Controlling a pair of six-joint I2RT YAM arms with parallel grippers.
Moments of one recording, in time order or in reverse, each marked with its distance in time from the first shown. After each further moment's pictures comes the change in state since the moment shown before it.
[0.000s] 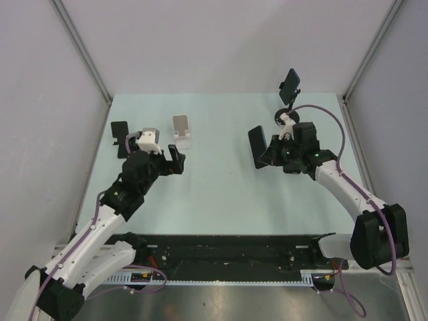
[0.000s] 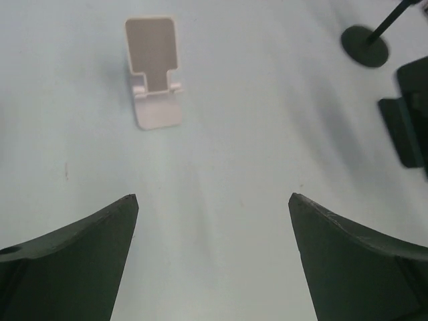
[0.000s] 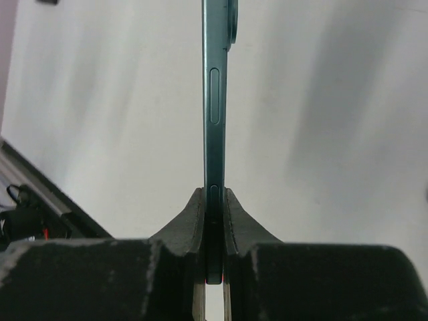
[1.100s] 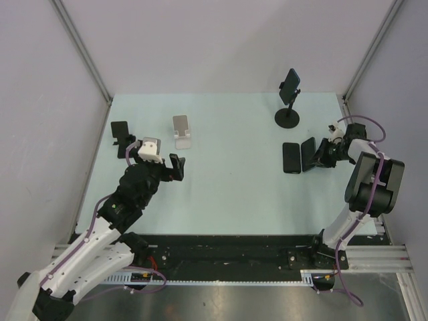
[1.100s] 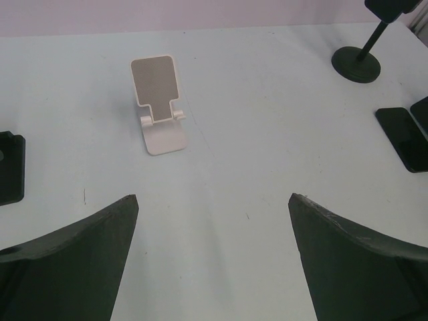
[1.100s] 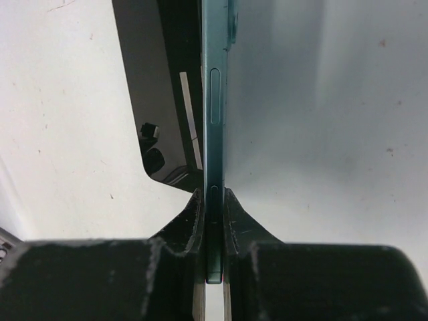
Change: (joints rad) left arm -0.144 -0.148 -0.113 0.069 -0.169 0.133; right arm -0.691 0.479 0.197 -0.278 -0.130 -0.320
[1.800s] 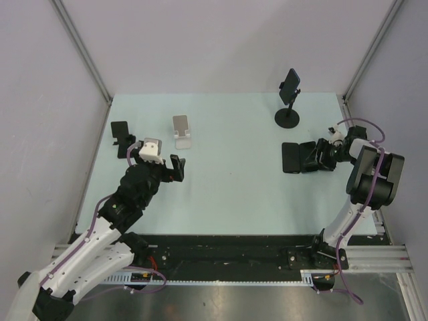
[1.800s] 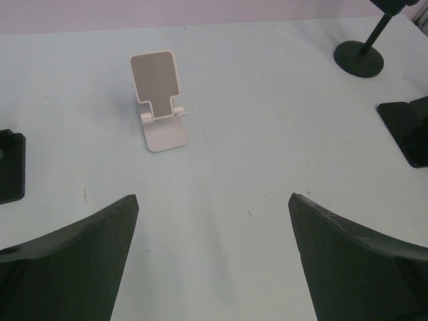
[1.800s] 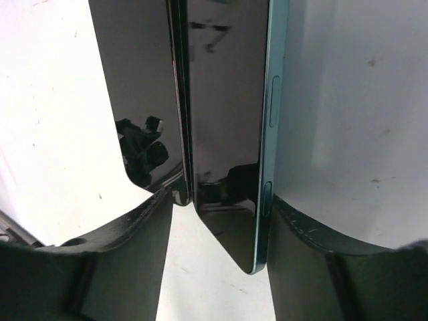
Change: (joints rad) left arm -0.002 -0.001 -0.009 0.000 0.000 0.008; right arm -0.039 0.110 0.028 0.006 -0.092 -0.079
